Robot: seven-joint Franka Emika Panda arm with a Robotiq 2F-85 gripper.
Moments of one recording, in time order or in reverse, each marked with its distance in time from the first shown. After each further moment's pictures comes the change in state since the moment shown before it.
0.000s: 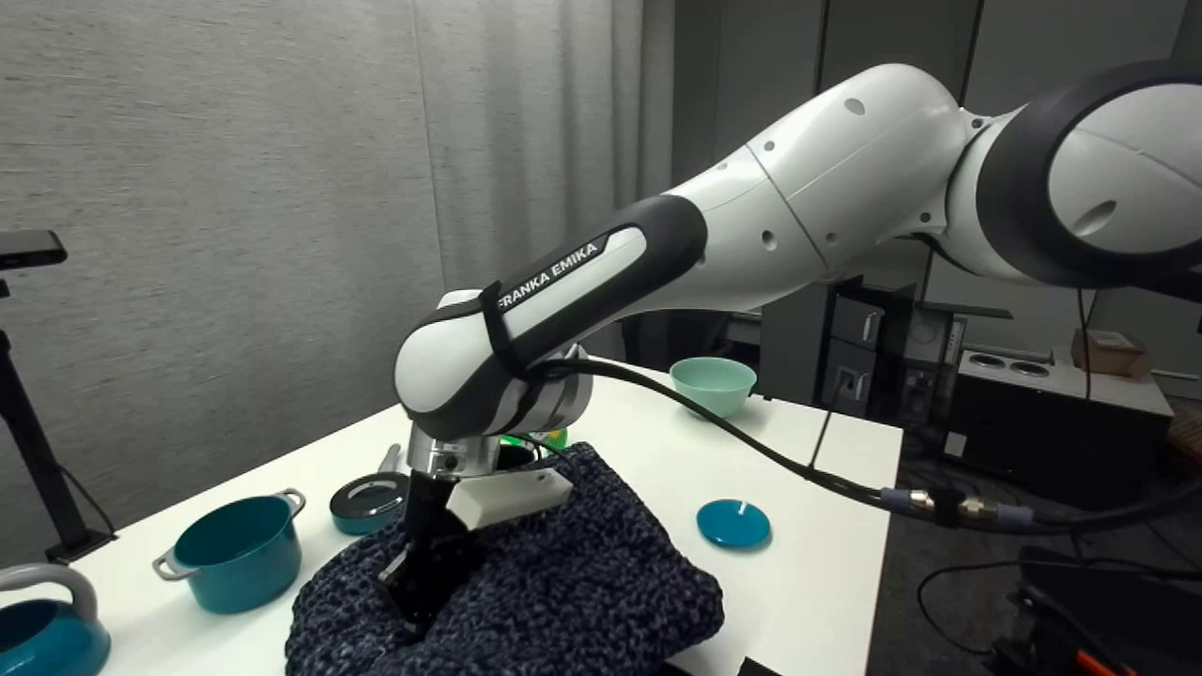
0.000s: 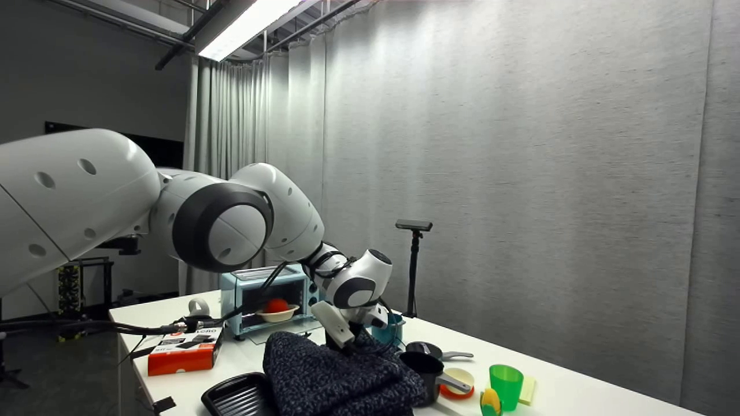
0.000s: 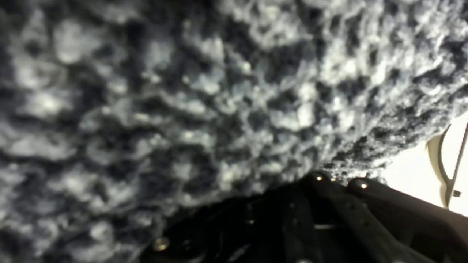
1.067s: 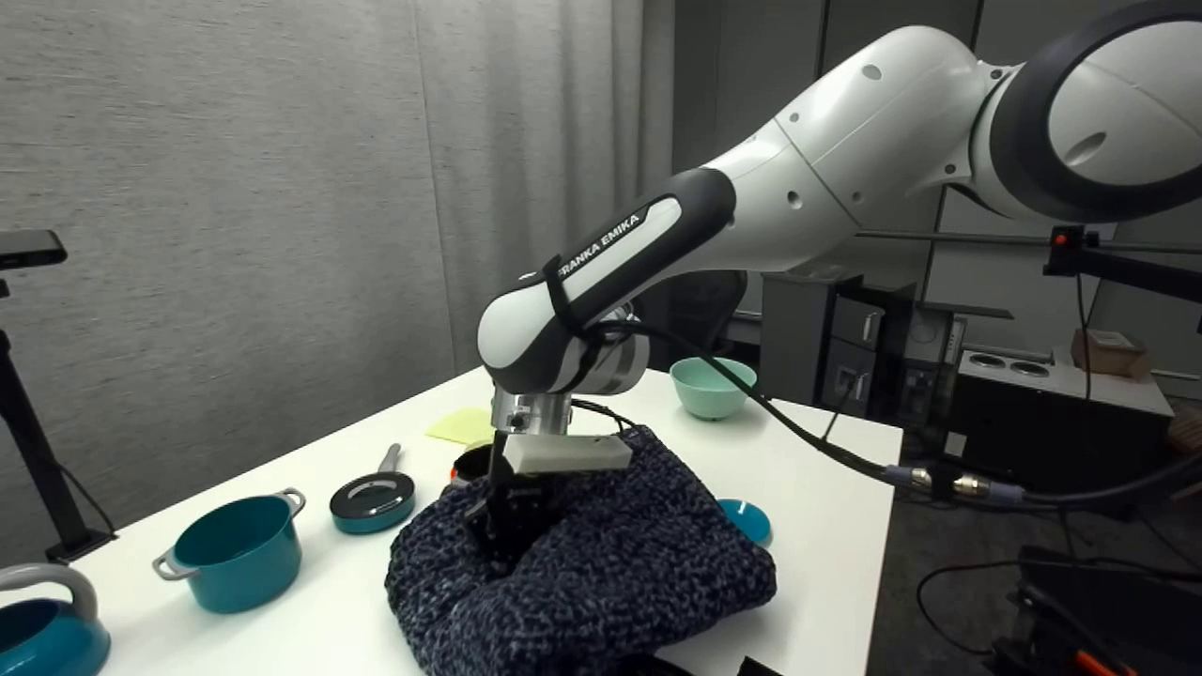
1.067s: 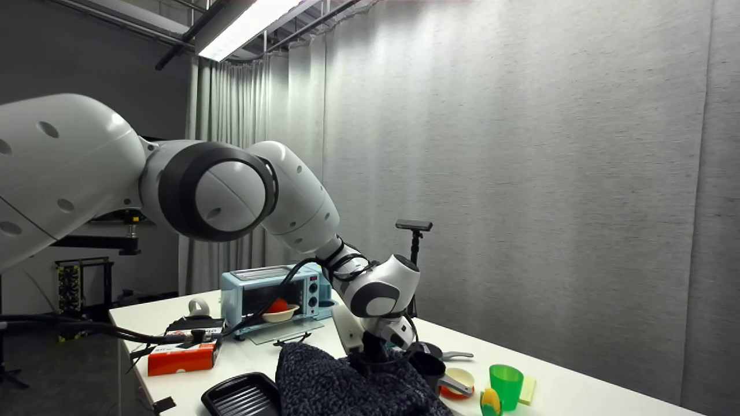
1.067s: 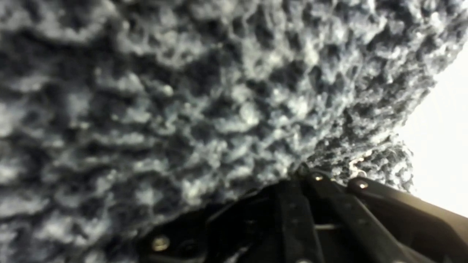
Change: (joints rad) arm -0.083 -0.117 -0.076 -0.190 0.069 0.003 0.237
